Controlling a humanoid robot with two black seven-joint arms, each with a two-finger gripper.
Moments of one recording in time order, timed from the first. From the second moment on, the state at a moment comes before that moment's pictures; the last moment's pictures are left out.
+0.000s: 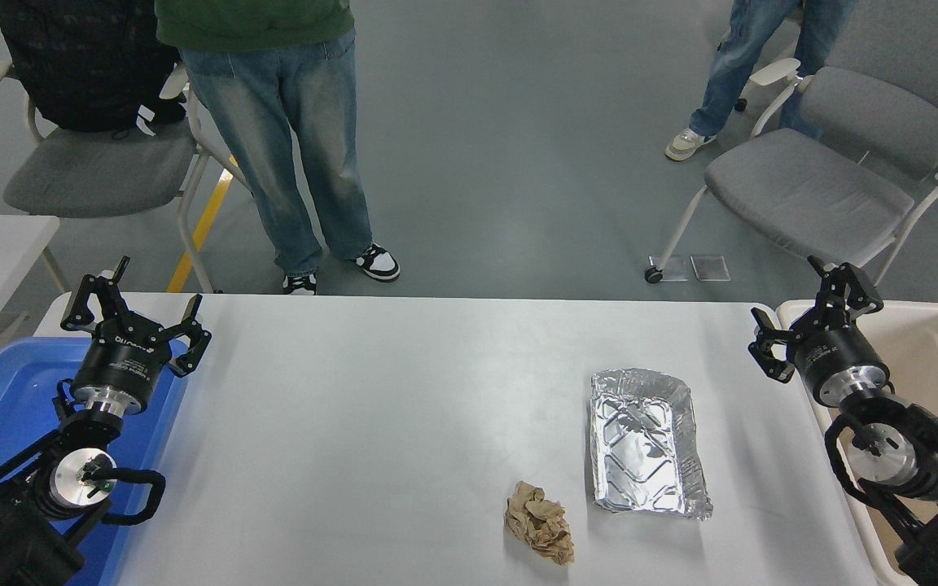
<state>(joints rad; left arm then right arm) -0.43 0.44 -0.89 -0.65 0.01 -0.51 -0.56 0.42 -0.40 1.01 0.89 -0.25 0.02 0.30</state>
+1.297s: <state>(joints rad) -0.43 0.44 -0.89 -0.65 0.01 -0.51 -0.56 0.87 -0.91 0.09 1.36 -0.82 -0.01 0.11</state>
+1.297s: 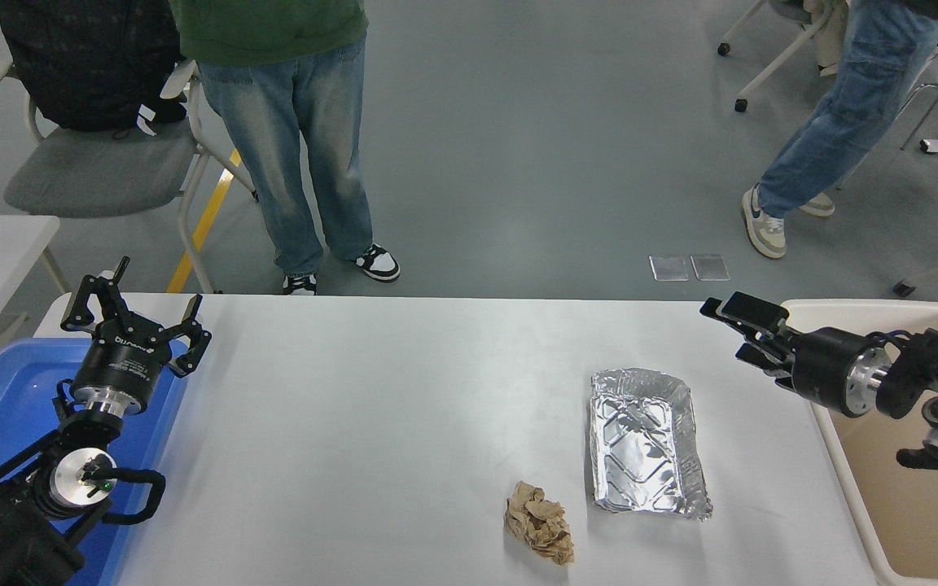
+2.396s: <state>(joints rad) -0.43 0.44 -0.89 -0.65 0.01 -0.51 -0.56 0.91 -0.67 -0.16 1.25 -1.08 -0.13 -0.05</state>
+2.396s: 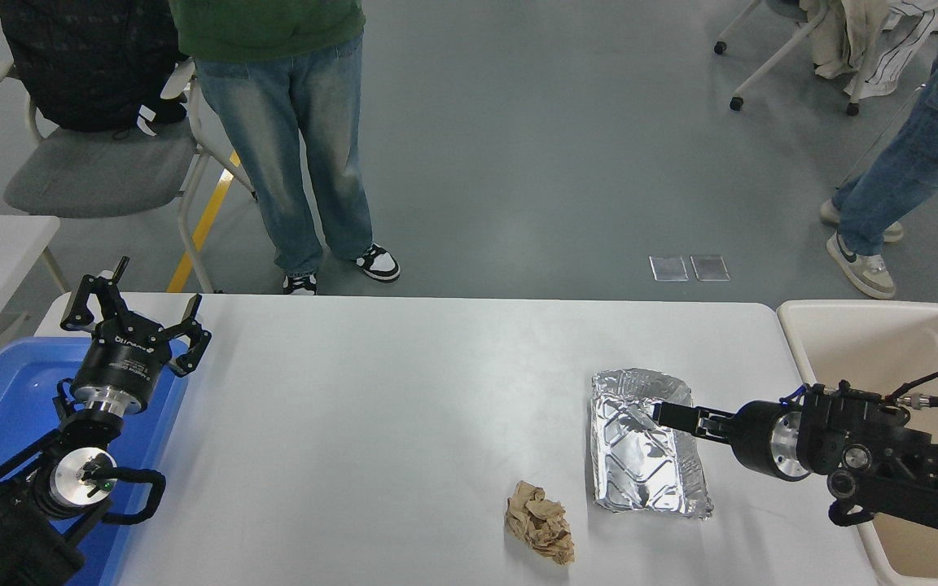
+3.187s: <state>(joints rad) -0.43 0.43 -0.89 -0.65 0.01 -0.51 -0.56 0.91 -0.57 -0.26 1.08 -1.11 -0.14 -0.01</state>
